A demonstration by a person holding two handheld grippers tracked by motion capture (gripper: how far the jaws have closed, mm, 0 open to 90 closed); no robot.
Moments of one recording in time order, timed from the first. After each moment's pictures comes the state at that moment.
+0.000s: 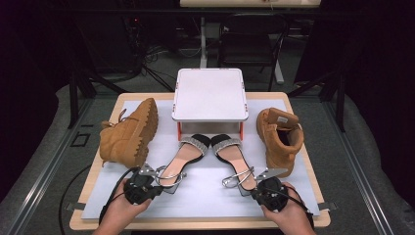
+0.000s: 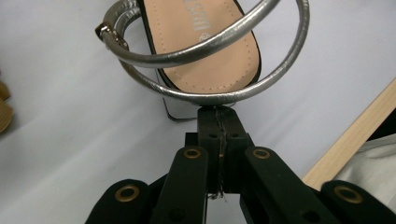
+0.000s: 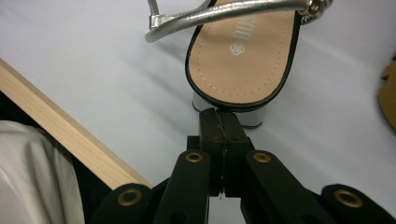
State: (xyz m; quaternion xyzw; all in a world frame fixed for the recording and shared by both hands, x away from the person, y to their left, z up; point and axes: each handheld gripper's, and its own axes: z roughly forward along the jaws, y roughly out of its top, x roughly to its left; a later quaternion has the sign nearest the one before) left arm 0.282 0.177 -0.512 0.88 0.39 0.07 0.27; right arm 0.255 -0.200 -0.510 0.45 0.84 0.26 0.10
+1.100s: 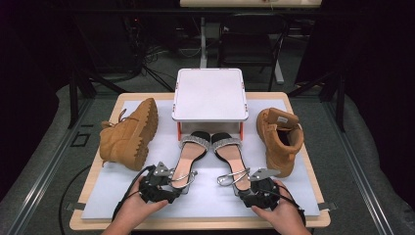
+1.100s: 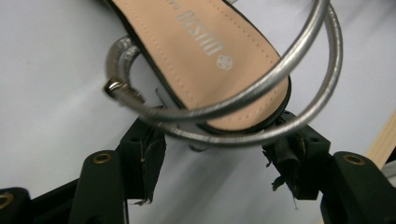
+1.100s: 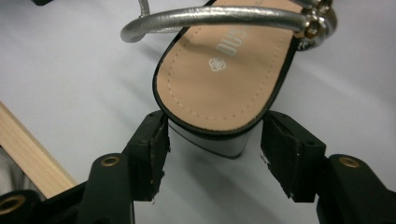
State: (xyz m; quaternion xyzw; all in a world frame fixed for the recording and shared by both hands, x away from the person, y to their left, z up) left arm 0.296 0.145 -0.531 0.88 0.36 0.08 0.31; right arm 0.268 -0.190 -0.534 0.42 0.85 0.30 0.13
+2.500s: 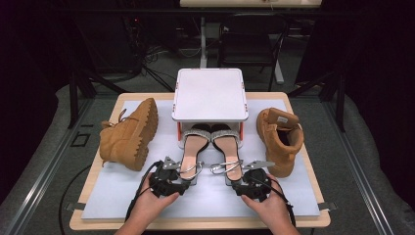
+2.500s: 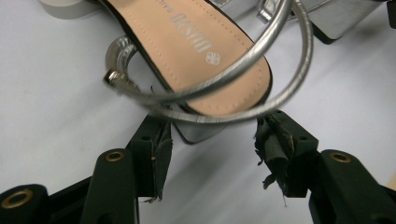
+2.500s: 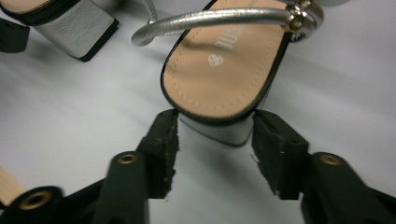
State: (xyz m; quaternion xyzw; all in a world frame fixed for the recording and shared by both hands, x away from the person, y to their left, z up) left arm 0.300 0.128 -0.525 0.85 0.41 0.09 0.33; right arm 0.282 -0.170 -0.526 0.49 0.80 0.32 0.11
